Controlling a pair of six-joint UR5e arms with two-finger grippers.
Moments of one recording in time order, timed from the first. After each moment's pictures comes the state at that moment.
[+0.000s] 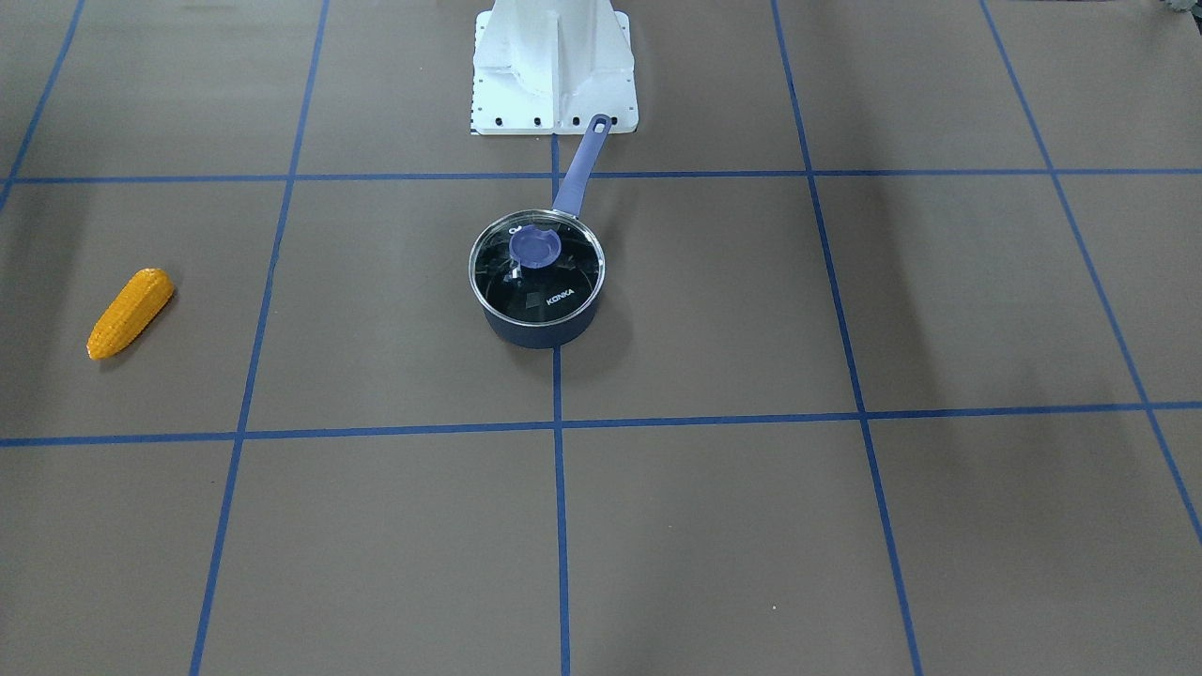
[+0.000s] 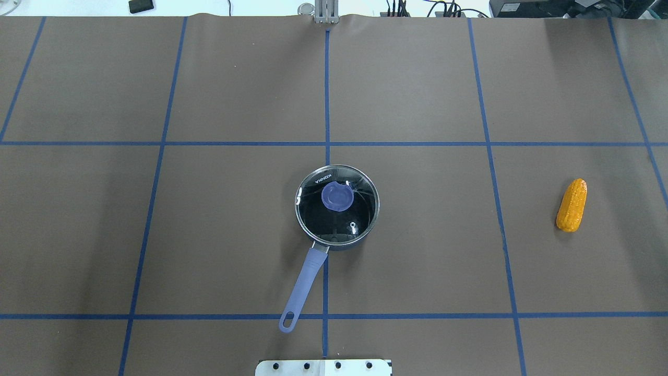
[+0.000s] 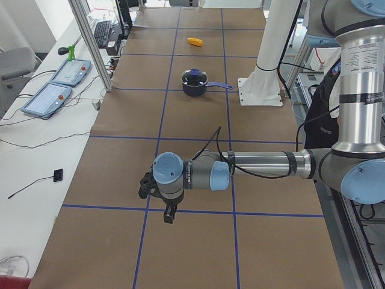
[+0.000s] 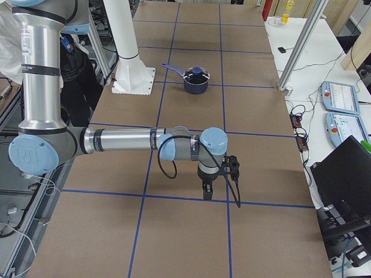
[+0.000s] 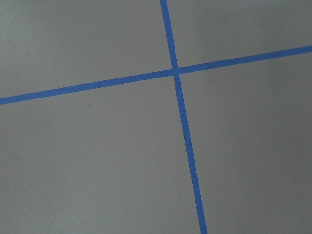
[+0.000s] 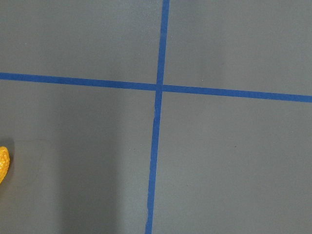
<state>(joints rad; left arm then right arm) -1.60 -1.49 -1.63 -1.61 -2.39 0.19 1.54 -1.62 1.69 -1.61 2.30 -0.03</state>
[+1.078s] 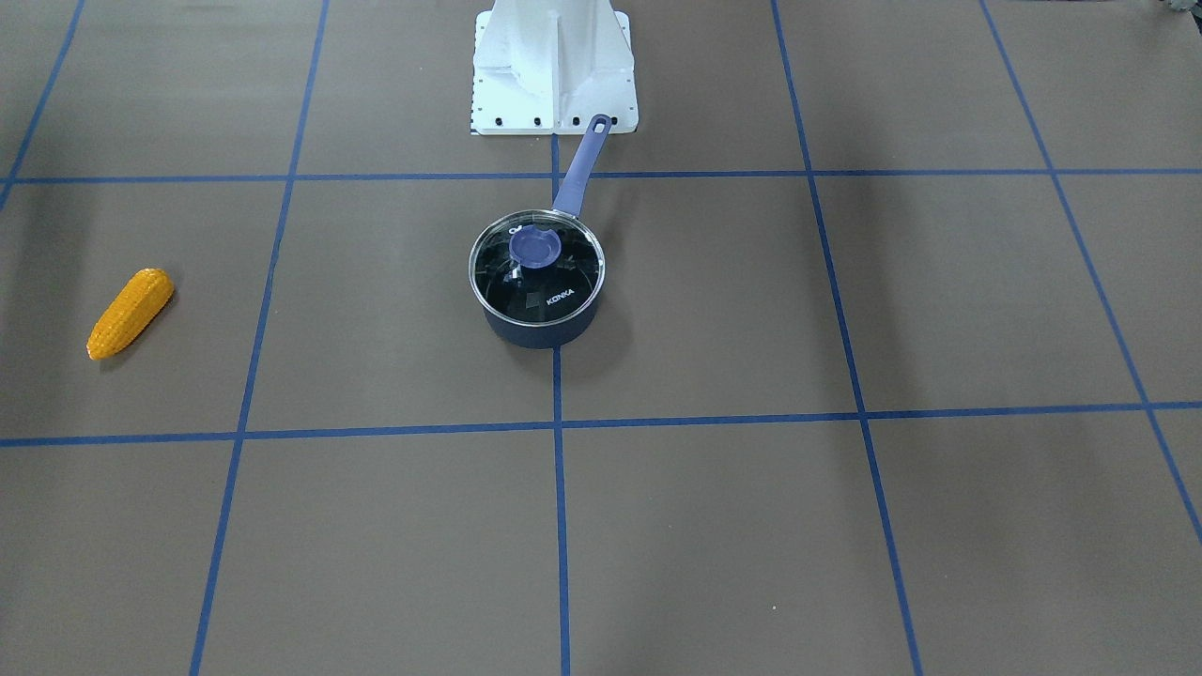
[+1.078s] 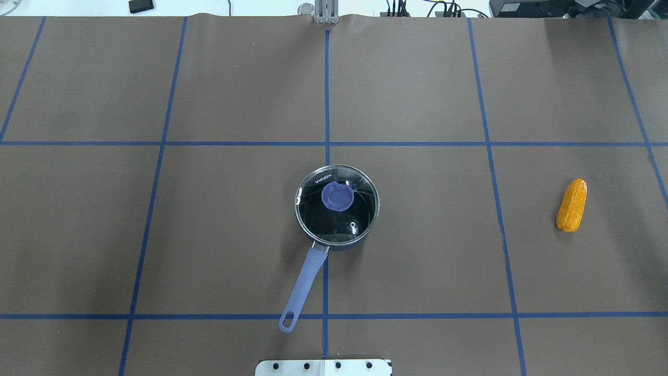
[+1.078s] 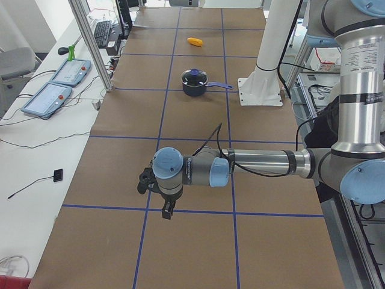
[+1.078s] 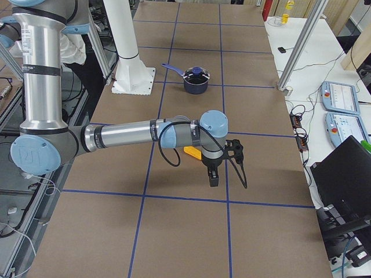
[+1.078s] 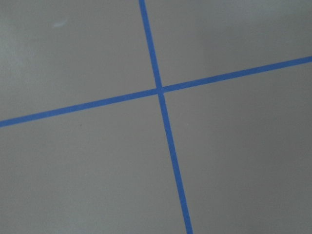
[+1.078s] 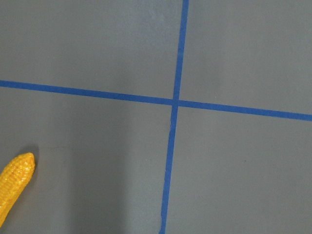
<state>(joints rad) -1.60 -1.50 -1.74 -1.65 -2.40 0.18 1.54 -1.60 1.79 -1.61 2.31 -0.02</state>
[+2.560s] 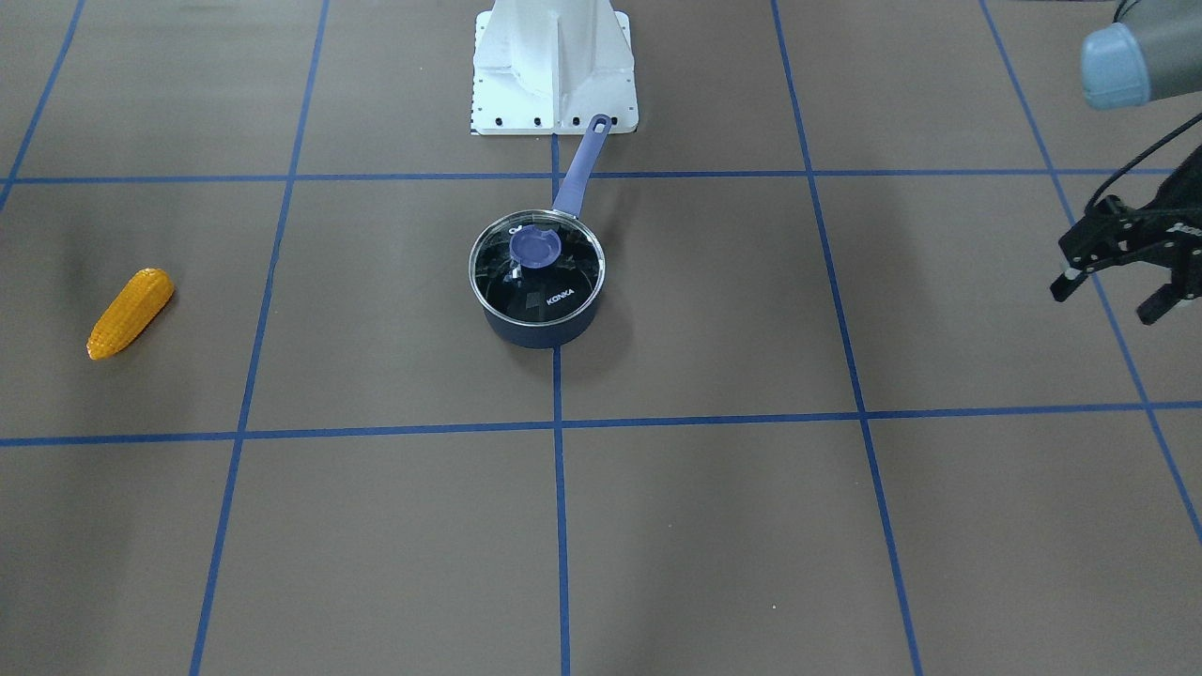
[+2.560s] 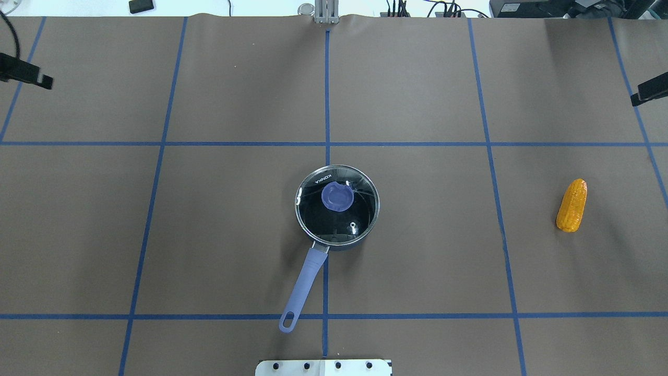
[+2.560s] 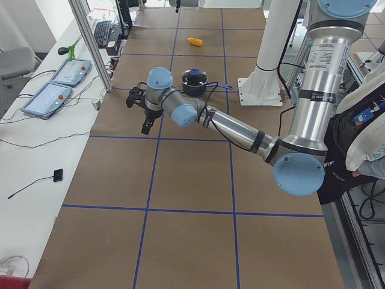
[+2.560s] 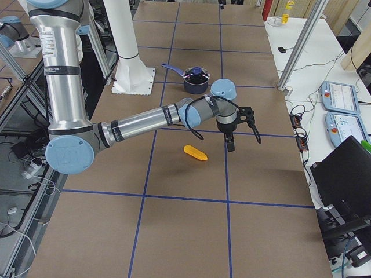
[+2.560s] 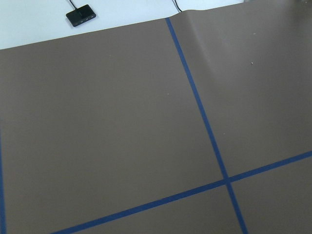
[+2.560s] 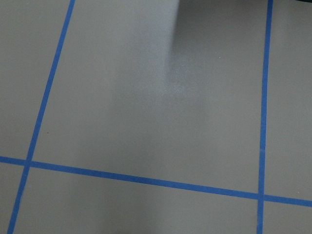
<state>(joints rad) -1.21 -1.77 -1.84 -1.90 -2.27 -0.58 1.30 -1.49 1.81 -1.38 2.20 0.44</state>
